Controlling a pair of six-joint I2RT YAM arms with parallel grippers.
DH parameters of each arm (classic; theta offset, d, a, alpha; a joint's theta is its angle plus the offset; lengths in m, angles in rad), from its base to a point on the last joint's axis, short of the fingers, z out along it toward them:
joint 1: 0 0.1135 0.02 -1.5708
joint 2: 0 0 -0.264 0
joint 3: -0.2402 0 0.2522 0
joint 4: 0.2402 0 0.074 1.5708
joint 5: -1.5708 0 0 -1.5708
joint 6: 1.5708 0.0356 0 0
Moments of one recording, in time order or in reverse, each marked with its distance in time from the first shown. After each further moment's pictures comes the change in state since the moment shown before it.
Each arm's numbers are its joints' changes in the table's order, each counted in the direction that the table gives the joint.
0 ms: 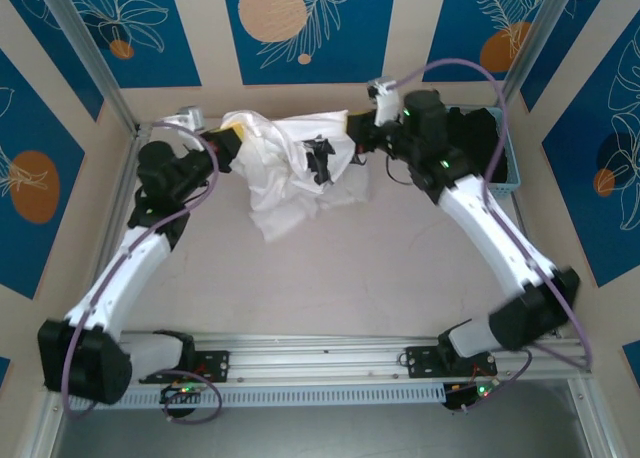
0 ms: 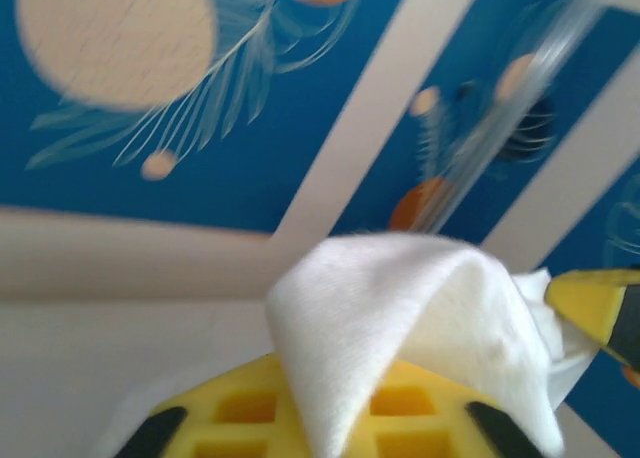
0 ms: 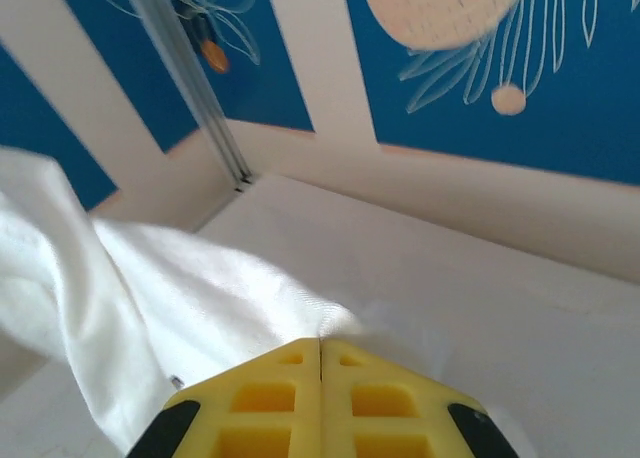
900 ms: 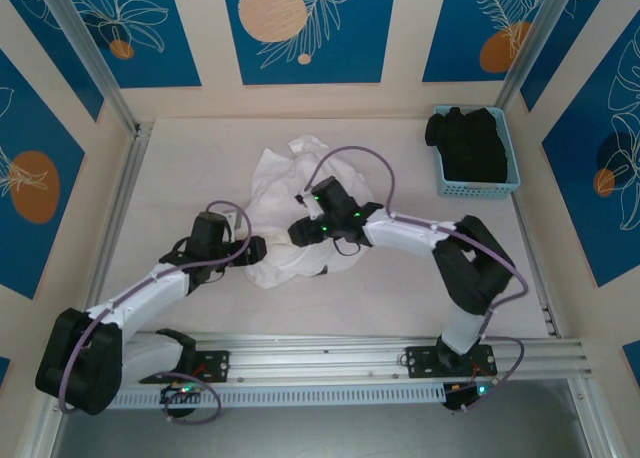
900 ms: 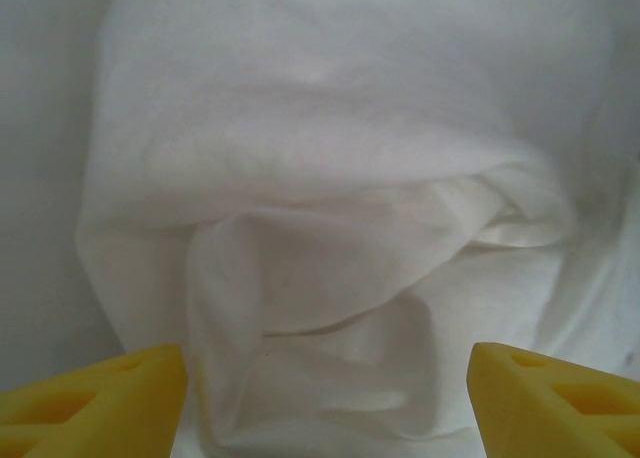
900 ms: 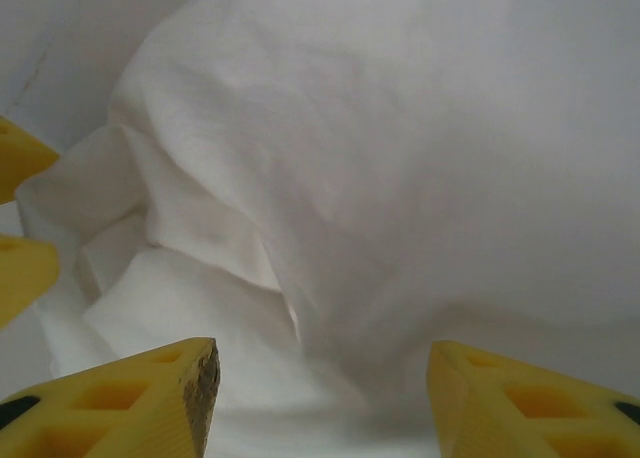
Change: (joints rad) left arm -0.164 -0.006 0.468 0.470 0.259 0.085; right arm 0.333 0.416 0.276 -0.072 -0.083 0.076
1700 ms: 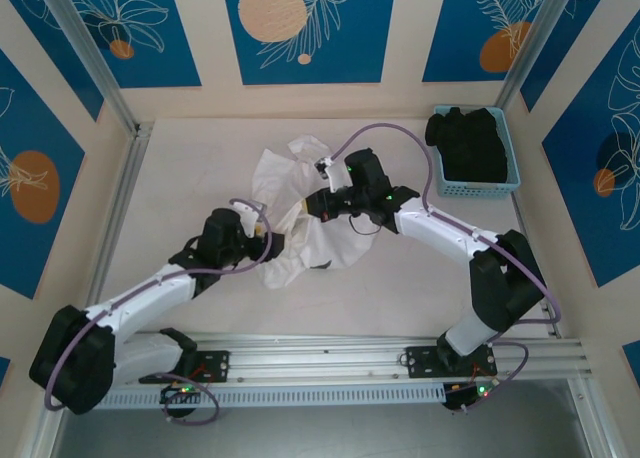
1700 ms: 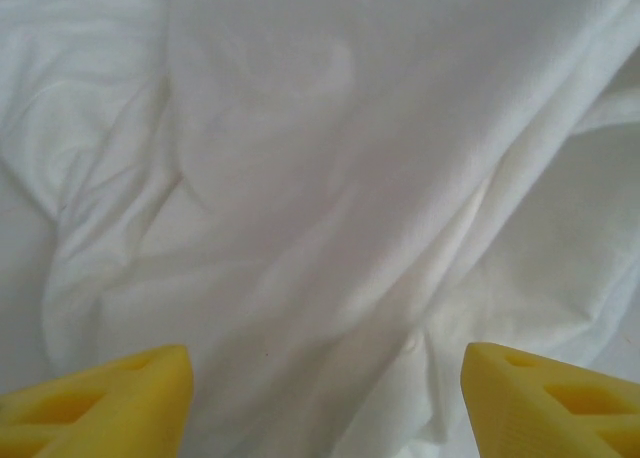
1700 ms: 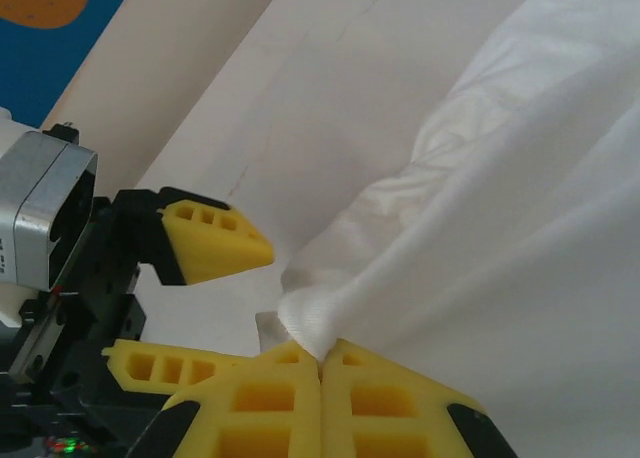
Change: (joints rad) left arm -0.167 0.010 -0.050 -0.185 0.031 0.227; right arm -0.170 -0.201 0.015 -0.037 0.348 0.091
